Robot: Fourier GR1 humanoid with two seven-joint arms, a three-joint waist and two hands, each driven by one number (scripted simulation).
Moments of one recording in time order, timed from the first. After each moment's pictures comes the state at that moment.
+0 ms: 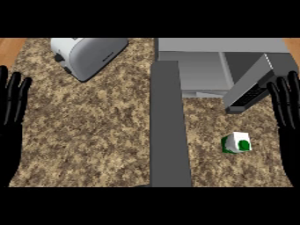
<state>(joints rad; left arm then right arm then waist) -0.01 0.11 0.00 -2.10 0.01 0.04 0.00 0.01 -0.07 0.04 -2.10 0.00 0.00 0.00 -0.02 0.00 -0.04</state>
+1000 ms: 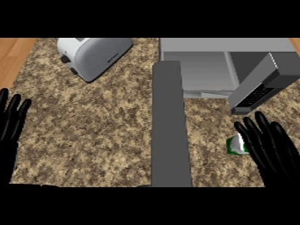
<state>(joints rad) 0.14 0.11 0.10 -2.06 0.24 -0.12 -0.01 0.22 -0.06 0.21 -2.25 -0.21 0.20 0.06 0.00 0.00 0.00</state>
